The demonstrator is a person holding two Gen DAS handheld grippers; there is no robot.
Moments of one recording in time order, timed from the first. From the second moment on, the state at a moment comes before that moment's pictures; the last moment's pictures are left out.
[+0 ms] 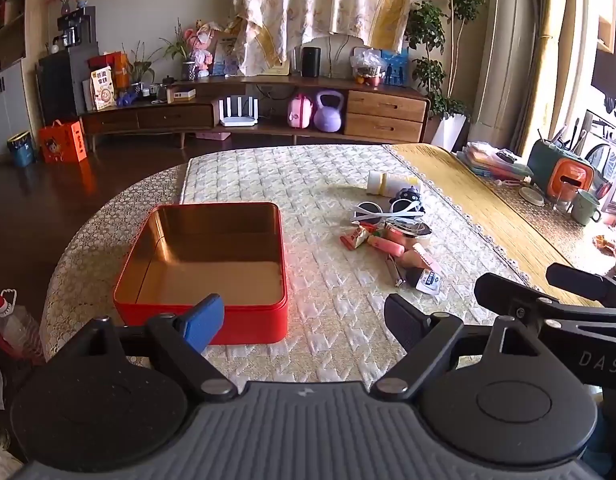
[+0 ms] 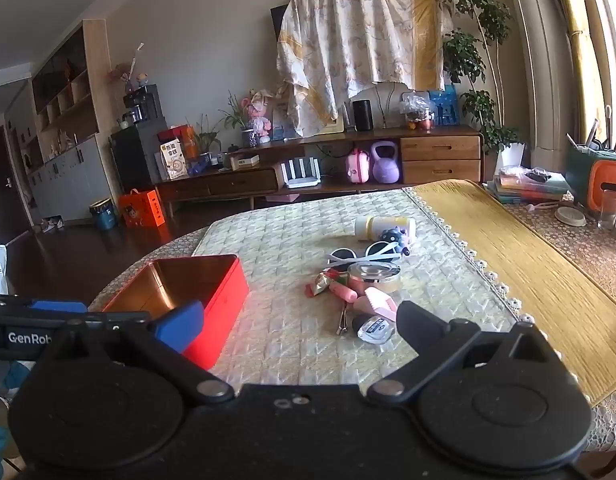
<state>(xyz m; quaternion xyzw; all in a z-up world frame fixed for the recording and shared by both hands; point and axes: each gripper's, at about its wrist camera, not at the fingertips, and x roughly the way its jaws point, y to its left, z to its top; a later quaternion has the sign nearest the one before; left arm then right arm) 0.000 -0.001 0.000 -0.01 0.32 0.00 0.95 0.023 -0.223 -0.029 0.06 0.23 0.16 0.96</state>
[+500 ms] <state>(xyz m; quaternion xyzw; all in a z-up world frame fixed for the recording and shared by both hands) 0.001 0.001 0.000 -0.02 0.32 0.00 0.95 0.023 -0.225 -0.029 0.06 0.23 0.16 0.96</state>
